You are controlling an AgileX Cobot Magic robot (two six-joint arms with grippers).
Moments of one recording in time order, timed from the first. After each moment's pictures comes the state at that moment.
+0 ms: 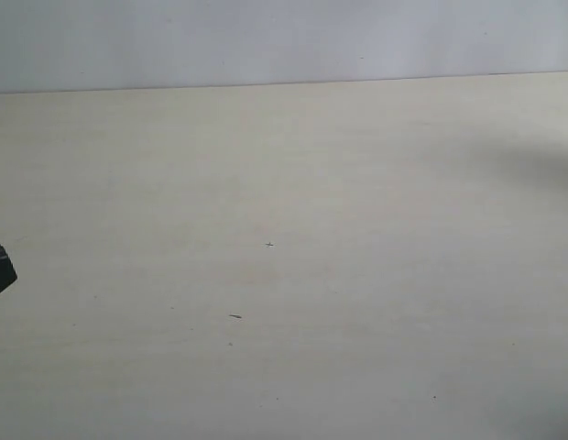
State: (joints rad) left arm -0.77 0.34 -0.16 -1.05 0.08 1.07; right arm 0.13 0.03 -0.07 0.16 0.13 -0.26
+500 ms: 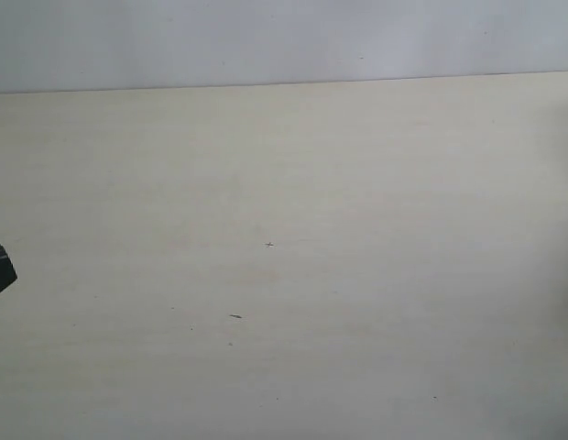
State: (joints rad) left arm -0.77 0.34 -0.16 -1.05 0.08 1.07; right arm 0.04 0.01 0.00 0.16 0.13 -0.24
